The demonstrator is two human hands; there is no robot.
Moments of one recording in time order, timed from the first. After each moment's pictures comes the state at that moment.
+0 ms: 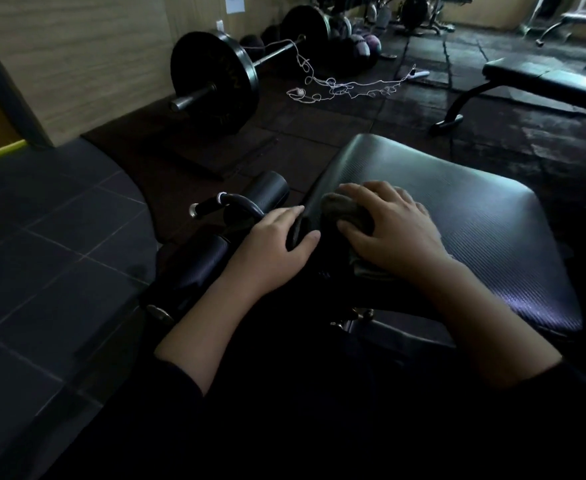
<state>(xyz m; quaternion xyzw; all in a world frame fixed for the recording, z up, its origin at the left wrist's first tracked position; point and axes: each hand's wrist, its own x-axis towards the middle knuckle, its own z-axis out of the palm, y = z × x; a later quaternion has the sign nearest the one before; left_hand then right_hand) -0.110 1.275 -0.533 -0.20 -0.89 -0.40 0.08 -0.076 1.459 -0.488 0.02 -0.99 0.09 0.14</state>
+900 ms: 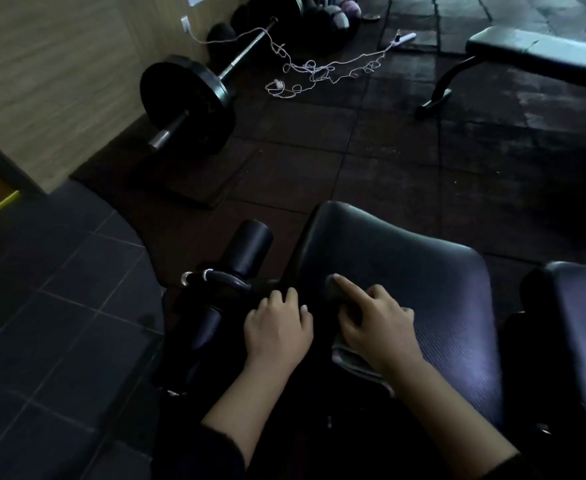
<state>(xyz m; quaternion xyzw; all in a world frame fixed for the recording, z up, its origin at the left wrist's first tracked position) -0.144 1.355 -0.429 -0.12 -0.99 -0.05 -0.07 -0.099 1.504 -0.435 -0.11 -0.97 0.20 0.03</state>
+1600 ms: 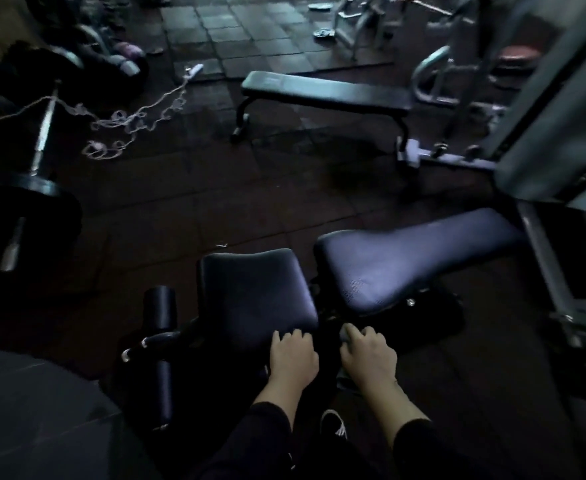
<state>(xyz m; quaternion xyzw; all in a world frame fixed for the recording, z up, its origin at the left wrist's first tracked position) 0.048 1.399 -0.157 -0.49 -0.84 0.04 -0.22 0.162 1.480 -0.163 -0.52 -0.84 0.12 -0.07</state>
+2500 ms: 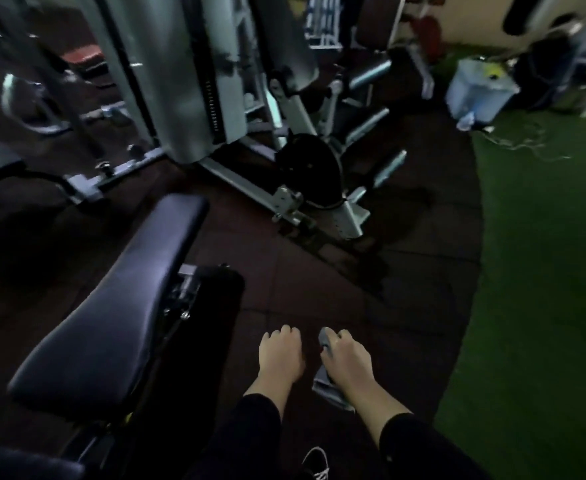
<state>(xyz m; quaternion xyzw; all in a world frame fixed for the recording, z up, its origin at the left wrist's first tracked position) 0.457 1.558 -0.140 -0.85 -0.47 0.15 -0.17 0.574 1.491 -0.149 -0.83 -0.52 0.21 0.03</state>
